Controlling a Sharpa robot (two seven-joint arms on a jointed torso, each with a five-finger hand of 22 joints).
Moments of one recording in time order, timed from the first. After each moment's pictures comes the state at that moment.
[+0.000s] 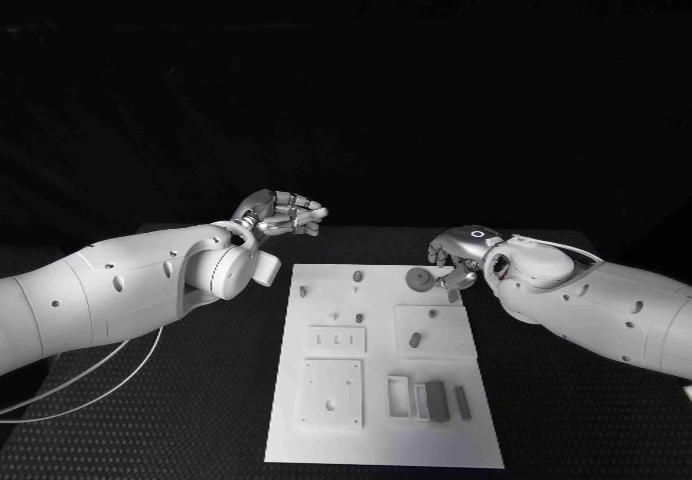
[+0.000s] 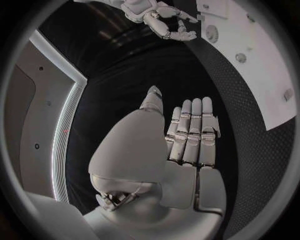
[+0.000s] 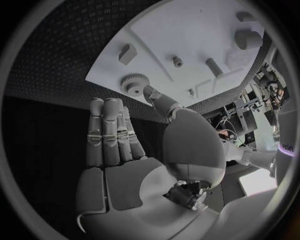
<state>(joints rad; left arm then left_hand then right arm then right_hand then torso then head) 1.38 -0.73 -0.17 1.28 -0.16 -0.33 0.26 1.53 -0.08 -0.05 0.29 0.05 0.76 0.18 0.36 0.42 1.08 0.15 0.14 0.16 0.91 0.14 0.26 0.70 0.06 0.91 0.04 0.17 0.62 1.29 -0.62 -0.14 1.12 -1.71 -0.25 -0.07 1.07 -0.27 0.68 -0.21 0.05 0.82 0.15 0.32 0.47 1.15 0.12 0.09 0.19 1.19 0.00 0.94 0.83 0.24 1.04 0.07 0.67 1.31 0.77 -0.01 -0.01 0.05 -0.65</state>
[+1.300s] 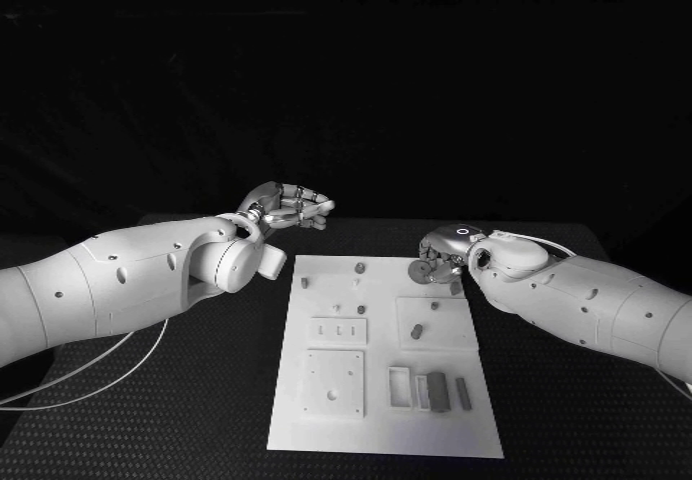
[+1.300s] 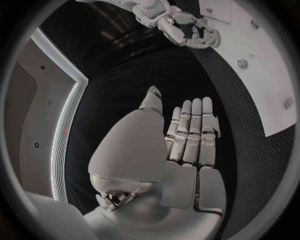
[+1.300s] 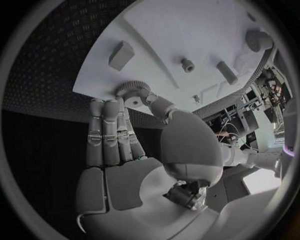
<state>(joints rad) 1.38 -0.74 -0.17 1.30 -0.16 -0.33 0.26 1.52 -0.09 -0.05 0.29 0.05 0.76 0.18 0.36 0.41 1.08 0.16 0.13 0.15 0.91 0.14 0.26 0.70 0.05 0.91 0.04 0.17 0.62 1.26 -0.48 -0.15 0.92 -1.67 -0.22 0.00 1.08 -0.22 0.68 -0.21 0.05 0.80 0.15 0.31 0.46 1.16 0.11 0.12 0.27 1.17 -0.01 0.98 0.81 0.25 1.02 0.07 0.70 1.31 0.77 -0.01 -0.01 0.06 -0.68</state>
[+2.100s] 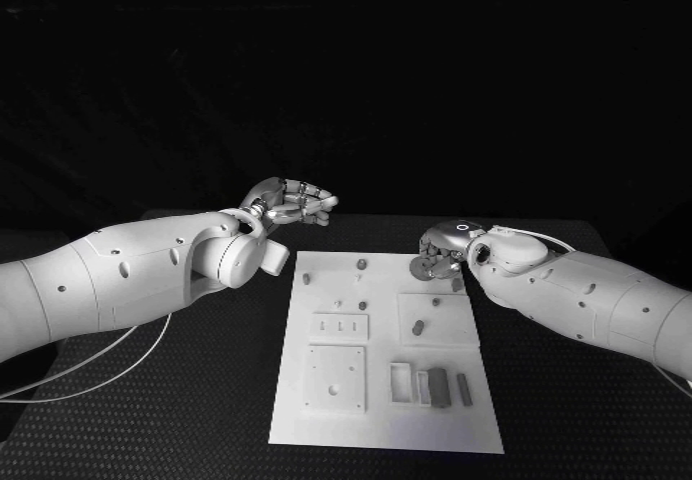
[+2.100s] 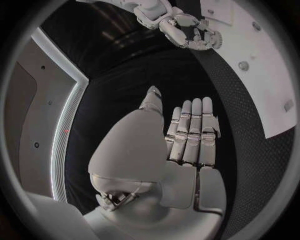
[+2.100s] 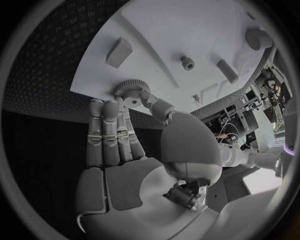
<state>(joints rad) 1.38 -0.74 -0.17 1.31 -0.16 -0.33 0.26 1.52 -0.09 -0.05 0.29 0.05 0.76 0.18 0.36 0.41 1.08 0.16 0.12 0.15 0.91 0.14 0.26 0.70 0.05 0.91 0.04 0.17 0.62 1.26 -0.46 -0.15 0.89 -1.66 -0.21 0.01 1.06 -0.14 0.68 -0.19 0.05 0.86 0.17 0.34 0.47 1.15 0.11 0.11 0.32 1.16 -0.01 1.00 0.80 0.25 1.01 0.07 0.70 1.31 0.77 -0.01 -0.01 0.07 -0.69</state>
